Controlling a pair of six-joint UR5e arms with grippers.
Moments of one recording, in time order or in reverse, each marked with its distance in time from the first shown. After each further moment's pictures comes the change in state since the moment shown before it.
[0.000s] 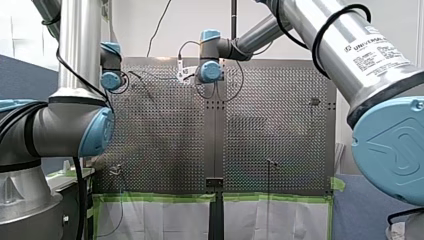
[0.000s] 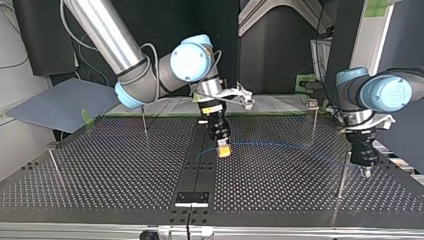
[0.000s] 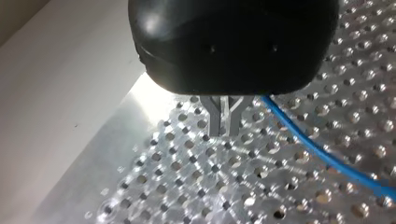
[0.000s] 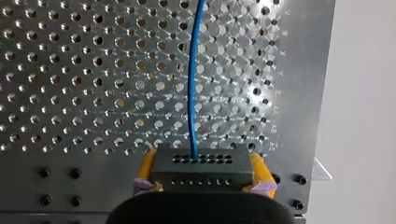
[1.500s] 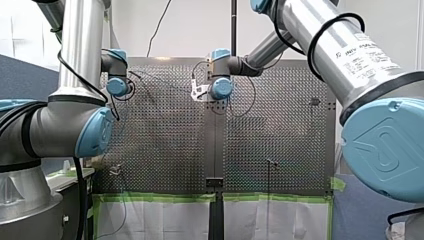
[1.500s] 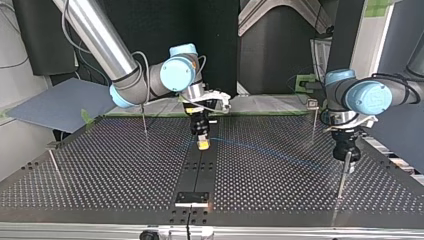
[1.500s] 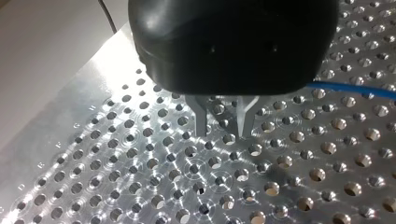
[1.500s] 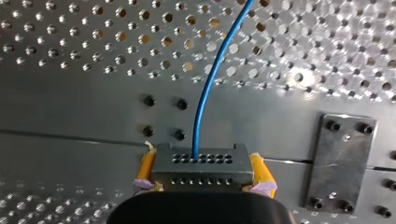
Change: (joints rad) left arm -0.049 -0.059 0.005 -0.020 -0.017 -0.003; right arm -0.082 0.033 0.105 -0.024 0.000 0.009
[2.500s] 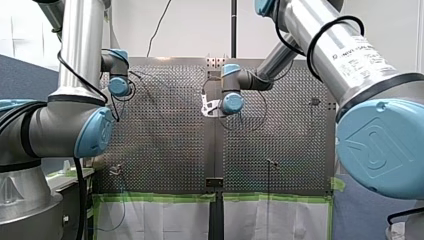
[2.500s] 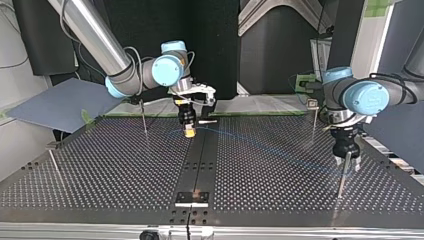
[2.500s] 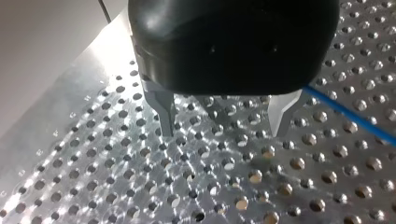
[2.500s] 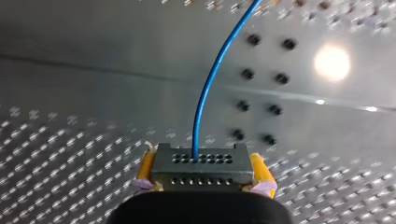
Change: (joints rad) left arm -0.014 0.000 -0.001 -0.042 -0.060 0.003; right arm -0.063 0.000 0.174 -0.107 -0.005 -0.007
